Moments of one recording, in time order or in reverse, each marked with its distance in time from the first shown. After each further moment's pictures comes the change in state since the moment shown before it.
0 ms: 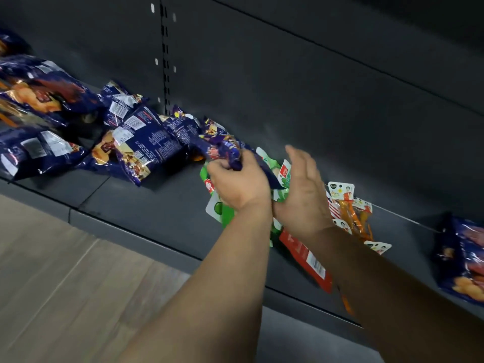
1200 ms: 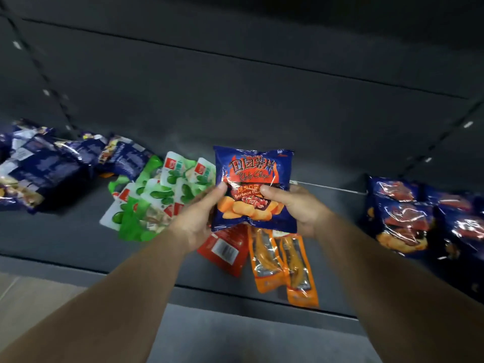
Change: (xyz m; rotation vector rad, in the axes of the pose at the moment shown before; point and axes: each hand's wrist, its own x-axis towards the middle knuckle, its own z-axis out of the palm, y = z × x) left_hand -0.106 -0.064 0.016 0.225 -1.006 -0.348; right_hand -0.036 0.196 -0.093 1.173 -0.320 0.596
